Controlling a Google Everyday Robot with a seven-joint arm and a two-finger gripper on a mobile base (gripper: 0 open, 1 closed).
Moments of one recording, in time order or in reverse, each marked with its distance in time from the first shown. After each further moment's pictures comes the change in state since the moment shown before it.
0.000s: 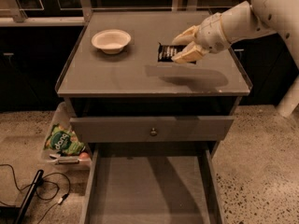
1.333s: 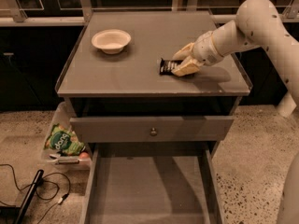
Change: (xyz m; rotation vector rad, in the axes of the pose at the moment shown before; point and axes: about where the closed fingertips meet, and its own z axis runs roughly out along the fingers) arm 0.059 0.001 0.042 -0.040 0.073 0.119
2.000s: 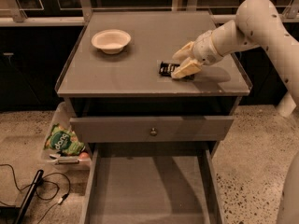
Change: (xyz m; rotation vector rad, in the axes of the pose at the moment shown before) arm 0.000 0.000 0.000 0.000 0.000 0.000
